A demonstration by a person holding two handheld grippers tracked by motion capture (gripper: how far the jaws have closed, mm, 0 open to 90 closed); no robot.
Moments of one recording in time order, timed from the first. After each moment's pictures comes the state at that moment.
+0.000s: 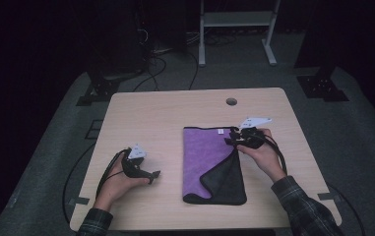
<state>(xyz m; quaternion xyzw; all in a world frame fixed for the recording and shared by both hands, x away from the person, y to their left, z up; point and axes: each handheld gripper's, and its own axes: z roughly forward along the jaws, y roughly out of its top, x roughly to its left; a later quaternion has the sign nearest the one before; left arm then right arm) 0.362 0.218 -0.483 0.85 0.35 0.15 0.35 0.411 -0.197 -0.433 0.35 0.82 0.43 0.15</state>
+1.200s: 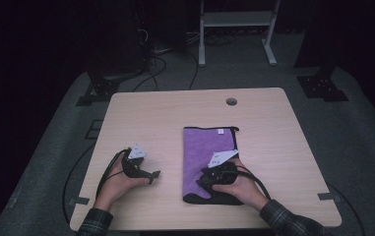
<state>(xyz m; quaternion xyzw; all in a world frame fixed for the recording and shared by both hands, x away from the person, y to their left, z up) 0.362 0.218 -0.483 0.85 0.35 0.15 0.35 0.333 -0.112 -0.473 0.22 0.88 0.41 0.05</state>
